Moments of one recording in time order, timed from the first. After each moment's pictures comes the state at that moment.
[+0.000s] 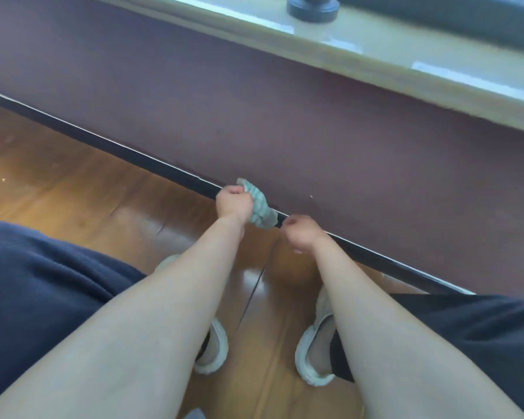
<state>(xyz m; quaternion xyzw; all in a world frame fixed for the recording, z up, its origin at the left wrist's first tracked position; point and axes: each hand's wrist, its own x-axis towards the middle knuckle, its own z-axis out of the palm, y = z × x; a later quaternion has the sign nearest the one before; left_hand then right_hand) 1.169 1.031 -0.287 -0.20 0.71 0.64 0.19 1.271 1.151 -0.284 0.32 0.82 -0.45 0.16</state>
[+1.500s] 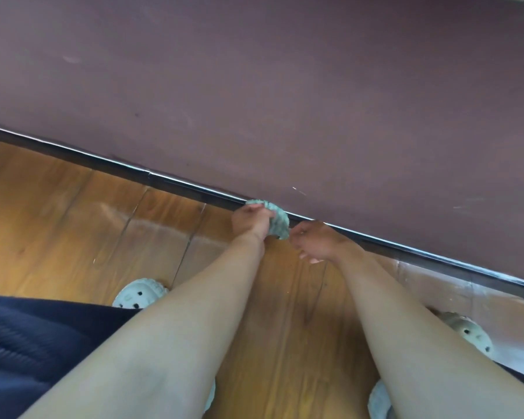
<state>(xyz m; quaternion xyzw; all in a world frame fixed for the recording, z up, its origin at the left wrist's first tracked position) 1.172 1.141 -0.406 -0.27 0.72 0.58 0.29 1.263 1.240 -0.362 0.36 0.75 -0.47 0.29</state>
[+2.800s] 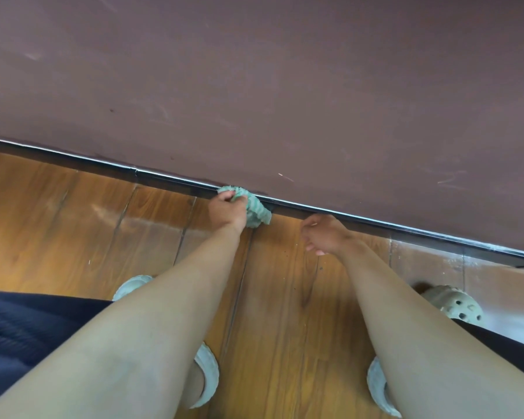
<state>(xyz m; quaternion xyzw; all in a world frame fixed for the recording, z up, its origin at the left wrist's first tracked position) 1.157 1.117 -0.420 -0.18 0.81 0.52 0.21 1.297 1.255 -0.383 0.45 0.71 -0.49 0.23</state>
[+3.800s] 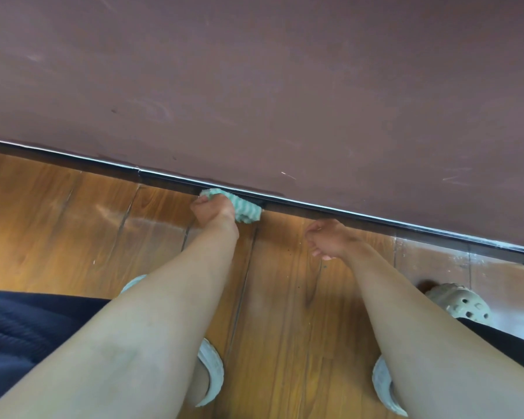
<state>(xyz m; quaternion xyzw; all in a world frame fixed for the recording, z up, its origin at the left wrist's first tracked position) 1.132 1.111 -0.429 -0.37 0.71 0.59 0.15 1.308 1.254 -0.390 0.45 0.70 -0.49 0.27</state>
